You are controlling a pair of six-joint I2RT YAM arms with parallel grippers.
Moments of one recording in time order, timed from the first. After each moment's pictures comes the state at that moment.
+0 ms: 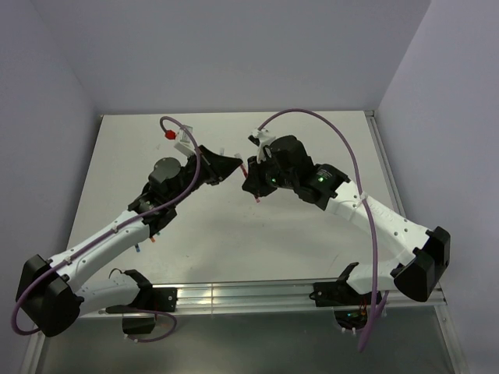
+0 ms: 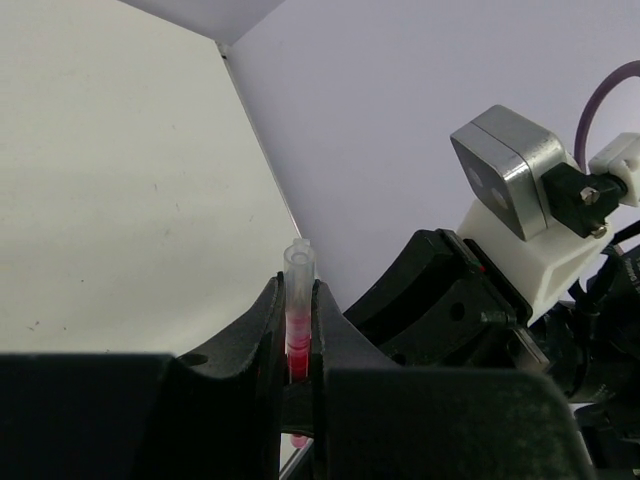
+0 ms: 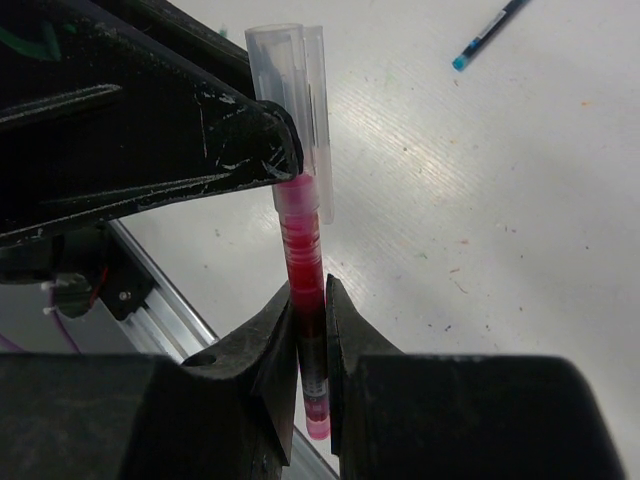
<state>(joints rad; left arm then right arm) -0.69 1.11 0.81 0.32 0.12 -0.96 0.76 1.30 1.24 -0.51 -0.16 0.31</state>
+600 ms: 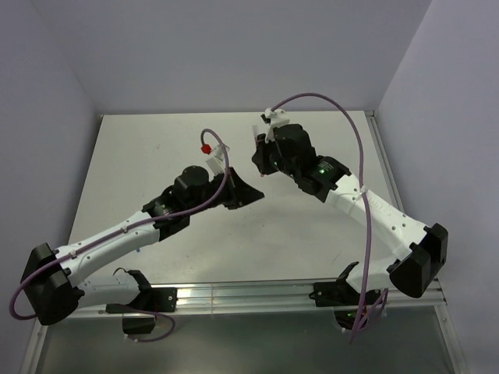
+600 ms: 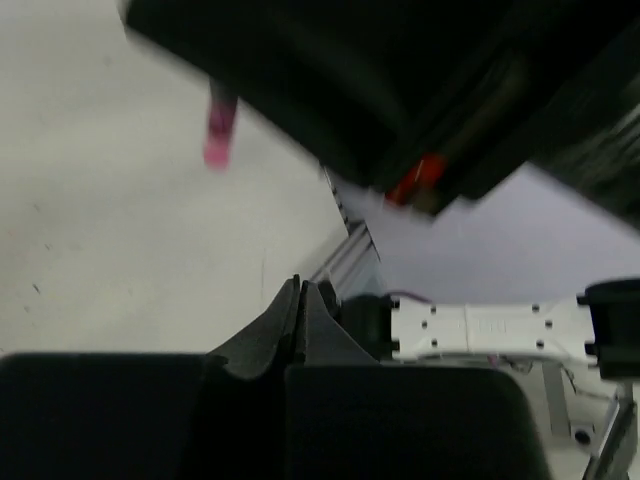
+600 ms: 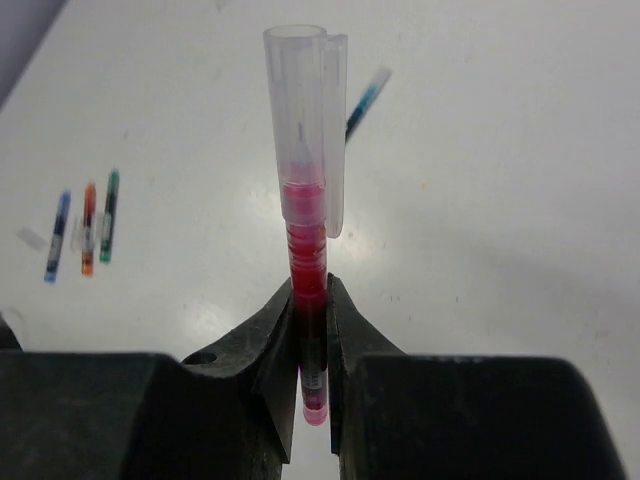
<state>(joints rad) -0.84 1.18 0.88 0.12 0.15 -0.97 0.74 1.33 1.28 -0.45 0.10 0.29</state>
